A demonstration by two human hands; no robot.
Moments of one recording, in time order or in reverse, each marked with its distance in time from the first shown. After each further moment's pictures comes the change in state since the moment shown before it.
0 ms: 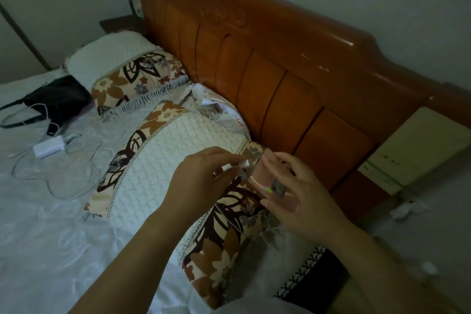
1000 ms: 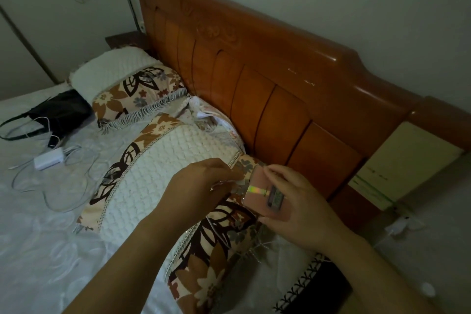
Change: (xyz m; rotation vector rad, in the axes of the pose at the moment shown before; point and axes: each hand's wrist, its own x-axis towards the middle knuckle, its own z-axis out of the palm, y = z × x) left_hand 0.027 0.018 0.018 0.197 -0.187 0.040; right_hand 0.004 0.030 -0.035 -0.102 -0.077 0.011
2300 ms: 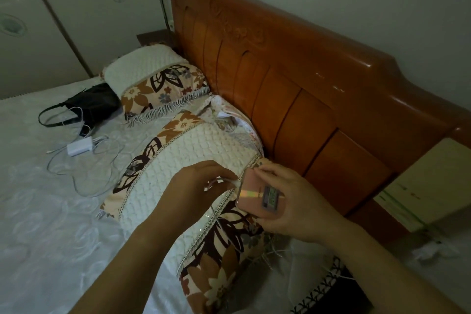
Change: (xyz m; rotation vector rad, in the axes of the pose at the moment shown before) left_hand -0.020 -0.020 -0.010 -0.159 0.131 -0.198; right_hand 0.042 -0.012 0.008 0.070 -0.147 -0.136
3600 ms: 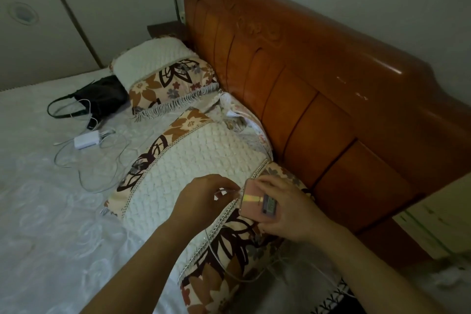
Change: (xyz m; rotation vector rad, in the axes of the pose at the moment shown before) left_hand 0.022 -0.051 0.033 0.040 -0.029 -0.190; right_hand 0.049 0.051 0.034 -0.035 -0.115 0.008
